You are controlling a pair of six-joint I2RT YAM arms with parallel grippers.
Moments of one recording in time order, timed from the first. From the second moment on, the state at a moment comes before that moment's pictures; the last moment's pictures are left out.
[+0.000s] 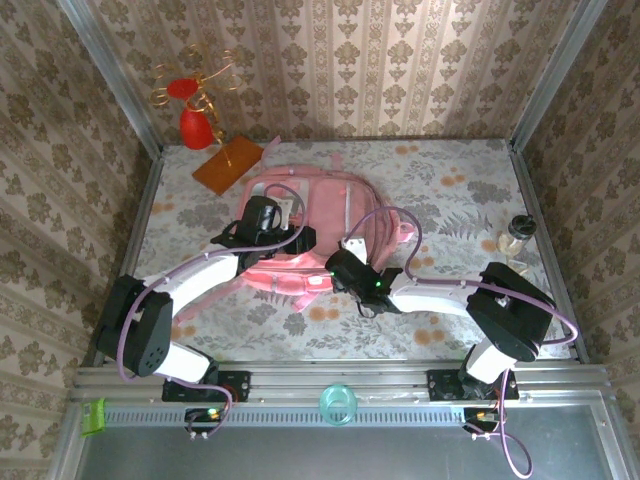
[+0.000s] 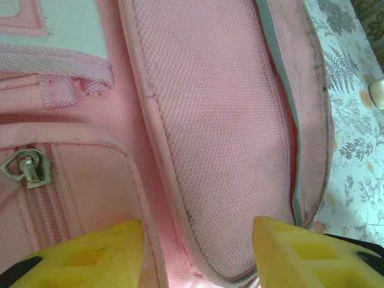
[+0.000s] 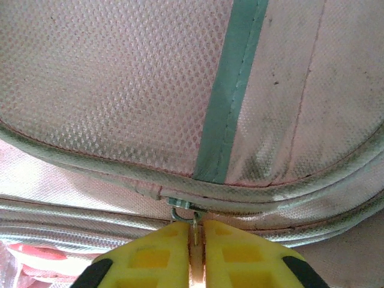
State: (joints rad) left arm -0.55 1.45 0.85 -0.09 0.32 -0.42; right arm 0.92 1.61 0.82 -0.08 0.43 0.71
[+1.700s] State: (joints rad) left arm -0.58 1.52 0.85 -0.08 0.31 -0.42; right arm 0.85 1.42 0.68 -0.03 0.39 0.64
